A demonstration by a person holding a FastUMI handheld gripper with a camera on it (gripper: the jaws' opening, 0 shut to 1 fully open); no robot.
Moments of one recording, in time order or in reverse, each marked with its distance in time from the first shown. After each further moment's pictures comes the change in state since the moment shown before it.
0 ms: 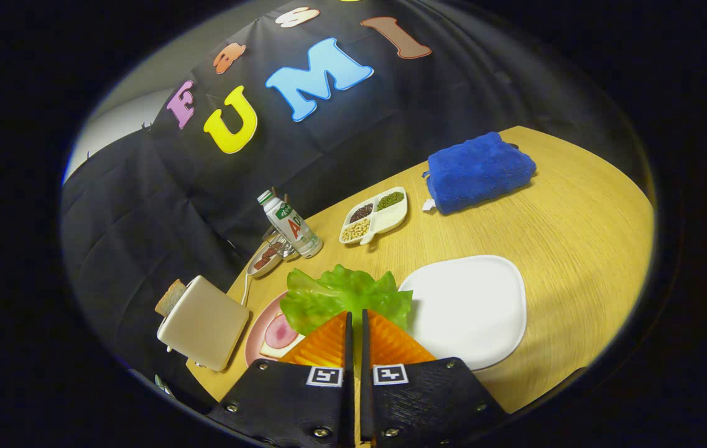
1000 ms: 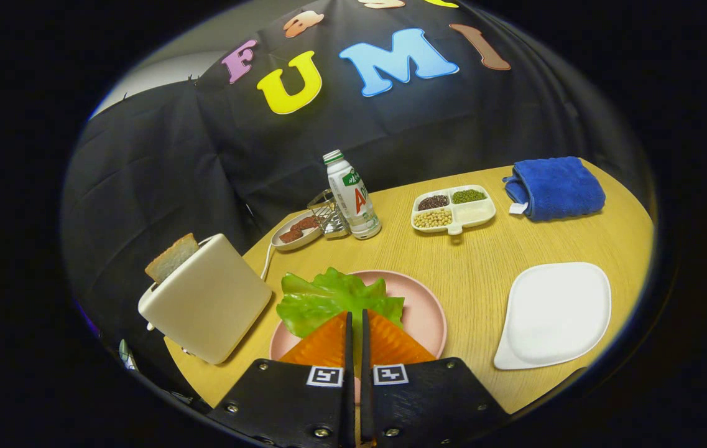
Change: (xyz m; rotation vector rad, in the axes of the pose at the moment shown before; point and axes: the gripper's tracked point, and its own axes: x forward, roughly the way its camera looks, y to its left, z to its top) arm 0.060 0.095 -0.052 -0.243 0.036 0.015
